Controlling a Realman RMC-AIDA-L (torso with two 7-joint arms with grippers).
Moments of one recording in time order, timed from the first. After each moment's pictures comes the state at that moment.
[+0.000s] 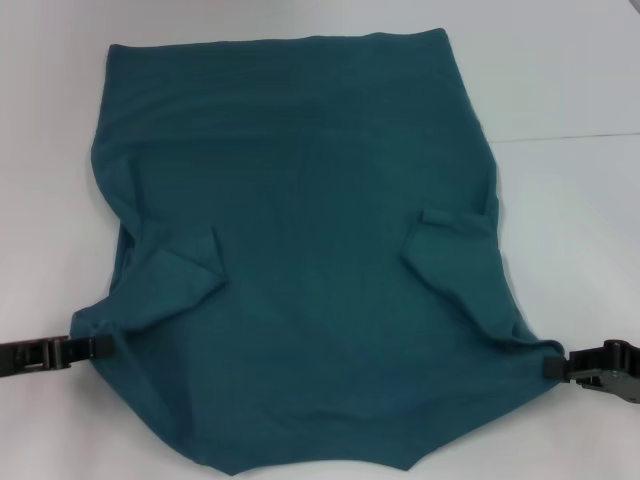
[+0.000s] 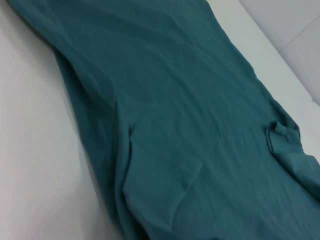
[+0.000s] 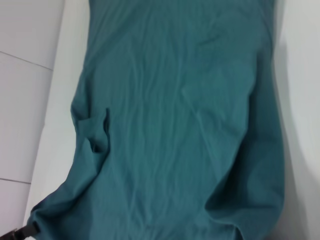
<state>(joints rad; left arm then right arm) -0.50 -2.10 0.44 0.87 2.38 1.50 -2.06 0.44 1.95 -0.45 -0.54 -2.28 -1.54 2.25</state>
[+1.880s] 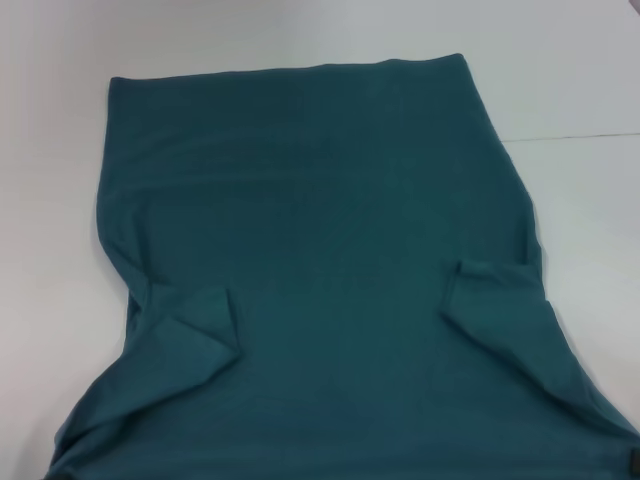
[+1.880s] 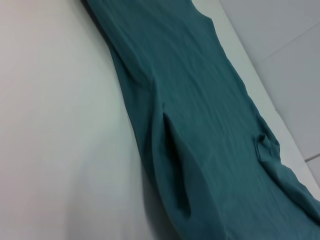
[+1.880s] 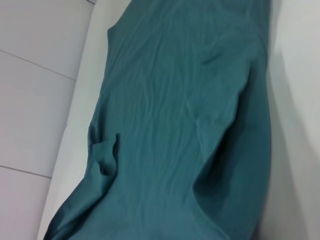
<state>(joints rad) -0.24 -2.16 0.24 0.90 2.38 1.79 -1.93 0.19 1.95 -0.30 -0.57 -2.28 -1.75 2.00</state>
